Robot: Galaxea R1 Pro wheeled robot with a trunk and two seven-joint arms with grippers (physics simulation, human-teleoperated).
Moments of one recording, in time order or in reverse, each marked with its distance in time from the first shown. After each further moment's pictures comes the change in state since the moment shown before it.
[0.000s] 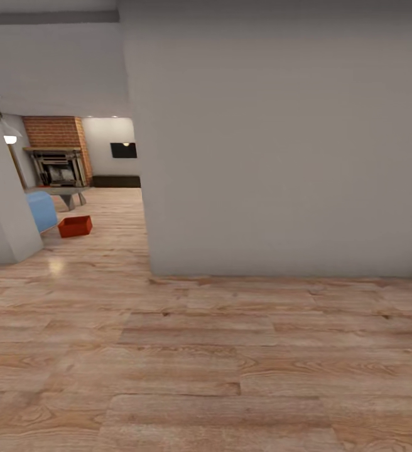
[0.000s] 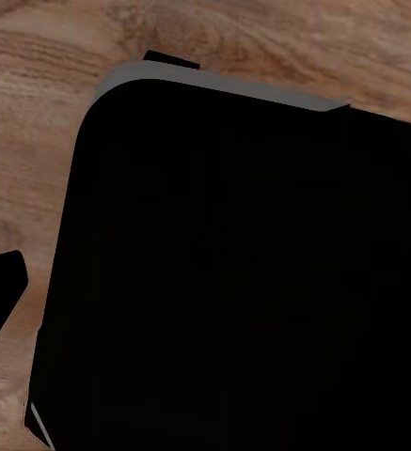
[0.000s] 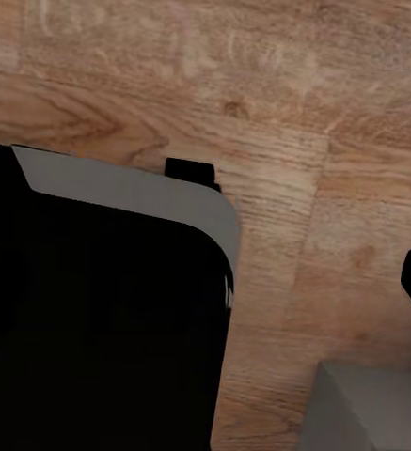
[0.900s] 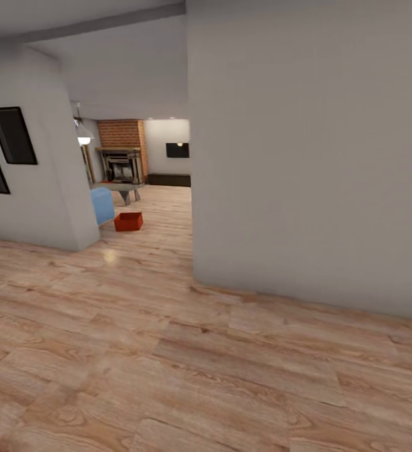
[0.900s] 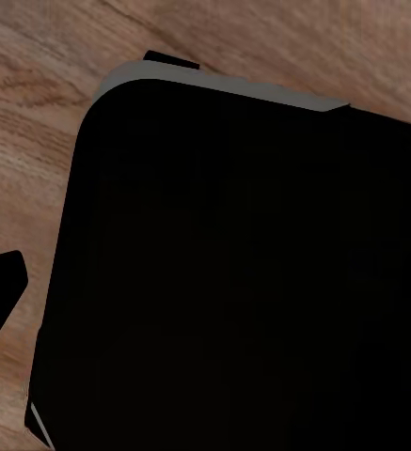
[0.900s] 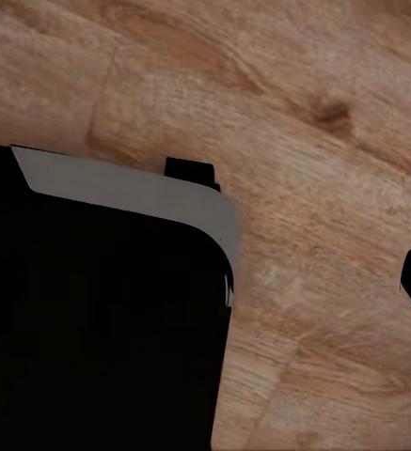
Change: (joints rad) left arm 0.000 0.000 0.000 0.000 0.000 0.000 0.000; right arm 0.000 0.000 0.001 0.000 -0.005 0.000 -0.001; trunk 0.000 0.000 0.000
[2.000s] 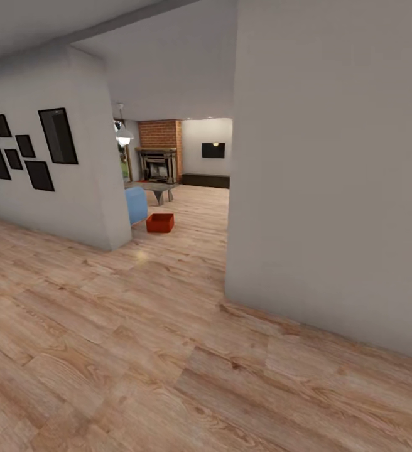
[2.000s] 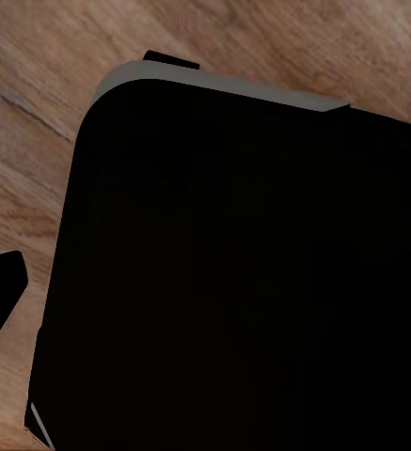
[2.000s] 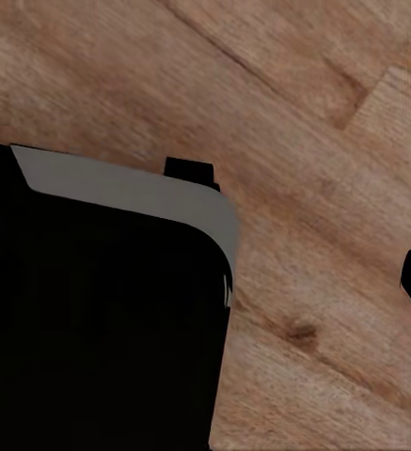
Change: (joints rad) left arm 0.000 0.000 0.000 0.000 0.000 0.000 0.000; right arm 0.000 -0.002 0.002 -0.001 0.005 0.001 0.002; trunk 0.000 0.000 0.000
